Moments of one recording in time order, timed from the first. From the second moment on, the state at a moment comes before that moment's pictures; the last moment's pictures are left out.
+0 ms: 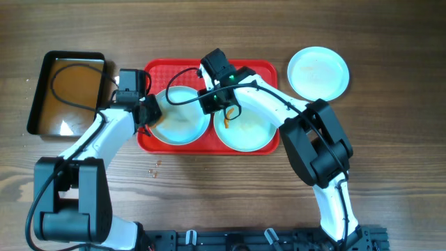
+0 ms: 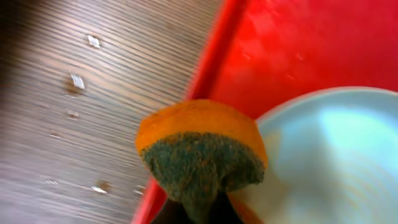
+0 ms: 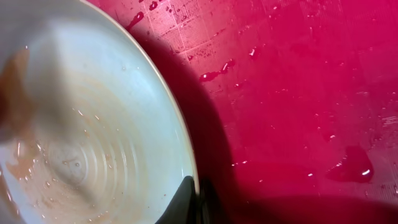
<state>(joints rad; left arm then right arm) -0.07 1.67 0.91 -0.38 -0.14 -0.41 0.62 2.23 1.61 -0.58 -0.23 0.27</state>
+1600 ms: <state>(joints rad) 0.26 1.32 0.90 -0.59 0.31 -0.54 0.99 1.83 1.65 -0.24 1.06 -0.96</state>
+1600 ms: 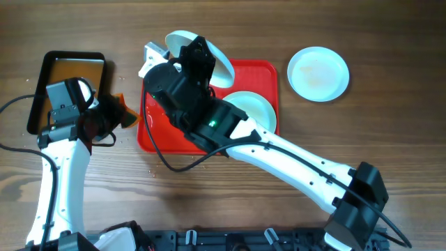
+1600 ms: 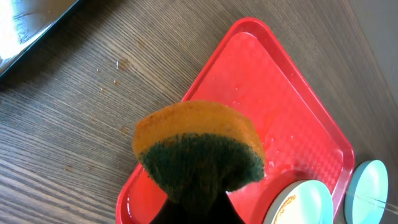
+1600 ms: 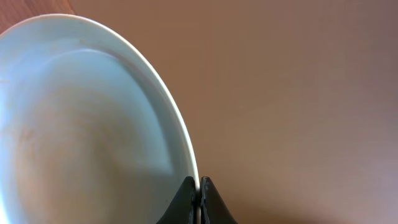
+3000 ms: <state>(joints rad) 0.26 1.32 0.90 -0.61 0.32 -0.54 -0.20 1.84 1.27 -0.54 -0.55 0.38</state>
